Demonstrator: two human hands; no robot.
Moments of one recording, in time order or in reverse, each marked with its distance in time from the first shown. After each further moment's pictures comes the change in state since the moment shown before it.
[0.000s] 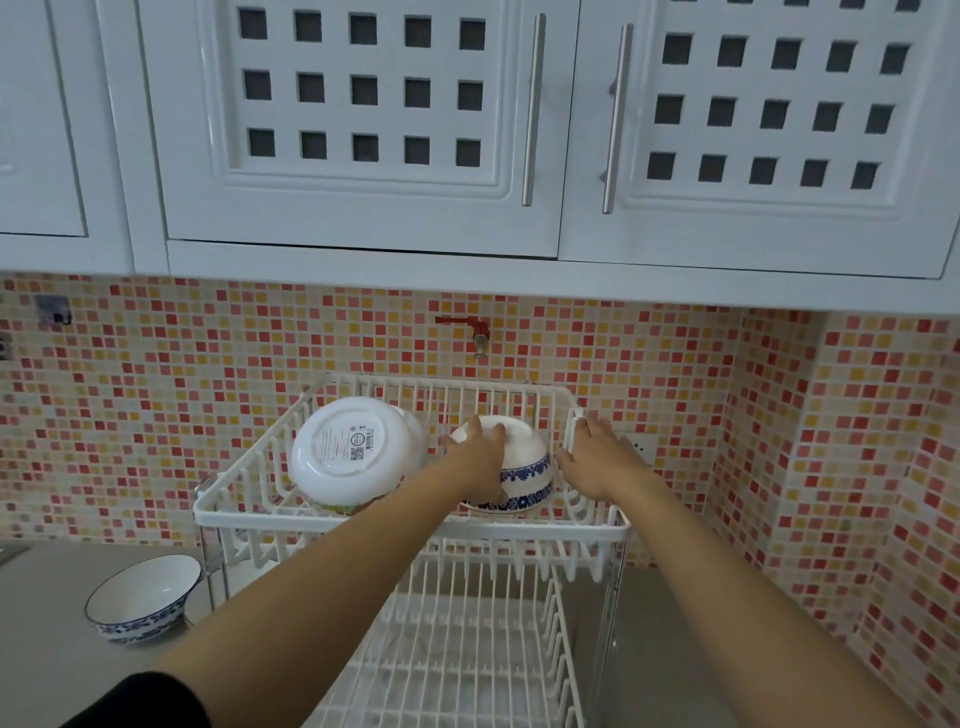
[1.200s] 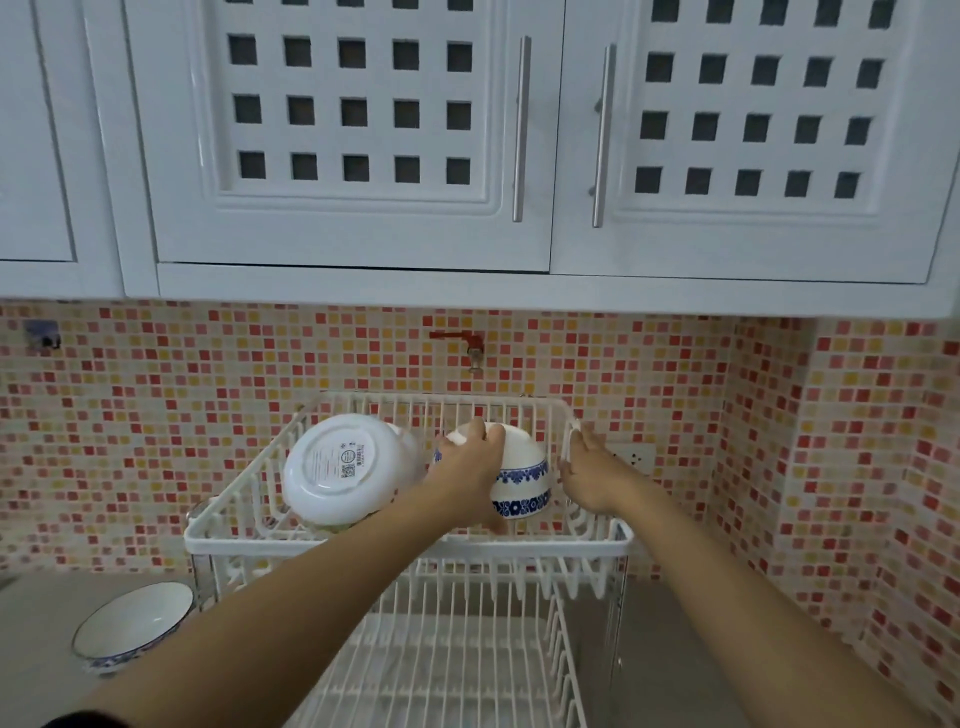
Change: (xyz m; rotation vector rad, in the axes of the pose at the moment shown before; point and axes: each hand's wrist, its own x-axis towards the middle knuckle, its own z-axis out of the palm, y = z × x) left_hand -0.008 -0.010 0.000 0.062 0.249 0.188; right_hand 0.005 0.003 0.001 0.062 -0.067 -0.054
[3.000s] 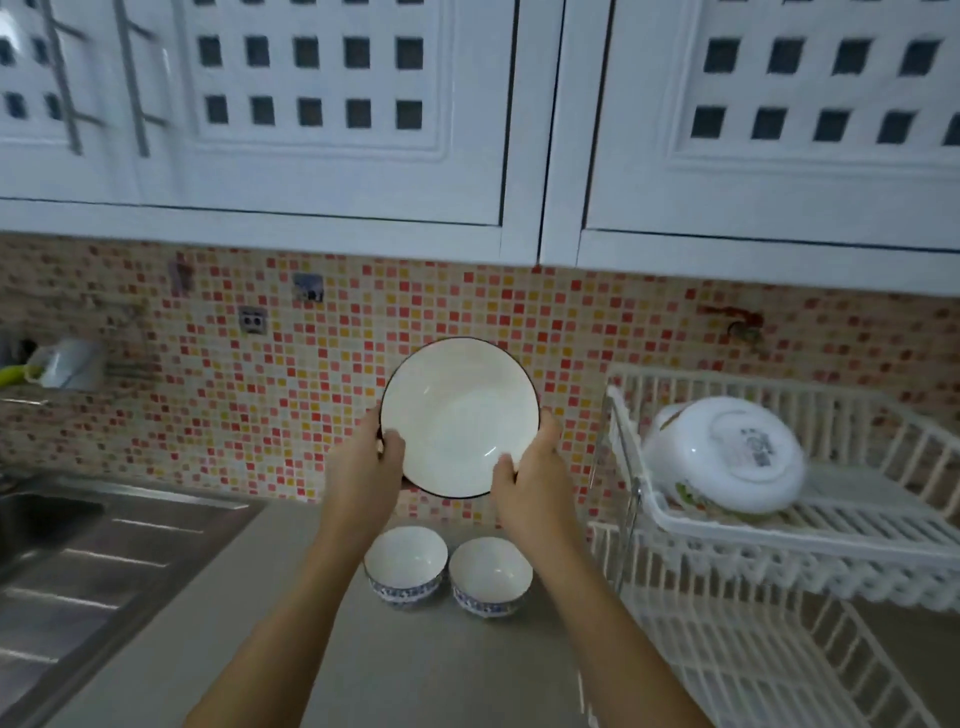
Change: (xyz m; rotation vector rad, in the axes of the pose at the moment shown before) left_hand -0.239 -0.413 -0.033 -0.695 0.642 -0.506; right_hand -0.033 -0.478 0.126 0.756 0.405 -0.130
